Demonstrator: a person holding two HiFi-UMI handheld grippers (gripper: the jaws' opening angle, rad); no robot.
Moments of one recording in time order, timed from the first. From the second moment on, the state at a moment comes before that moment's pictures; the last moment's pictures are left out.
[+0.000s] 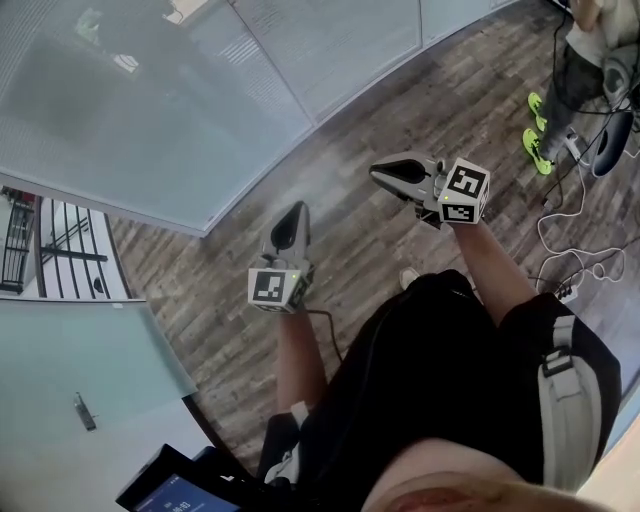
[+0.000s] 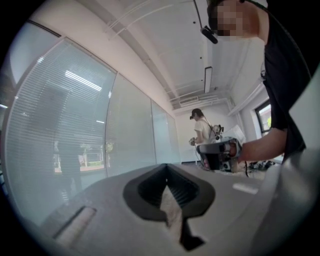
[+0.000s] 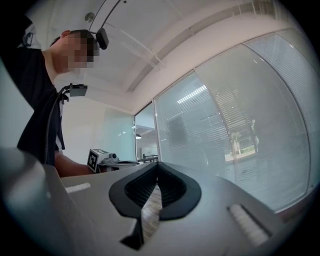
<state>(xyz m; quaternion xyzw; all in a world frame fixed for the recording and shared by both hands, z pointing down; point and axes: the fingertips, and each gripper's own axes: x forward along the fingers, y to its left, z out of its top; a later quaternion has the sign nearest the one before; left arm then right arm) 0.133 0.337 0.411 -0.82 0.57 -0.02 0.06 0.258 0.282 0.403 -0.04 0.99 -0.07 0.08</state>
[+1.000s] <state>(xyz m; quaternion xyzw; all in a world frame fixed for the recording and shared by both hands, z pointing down) 0.125 0.253 0.425 -0.80 0.60 -0.05 0.05 0.237 0.187 0.418 0.04 0.99 -0.10 0.11</state>
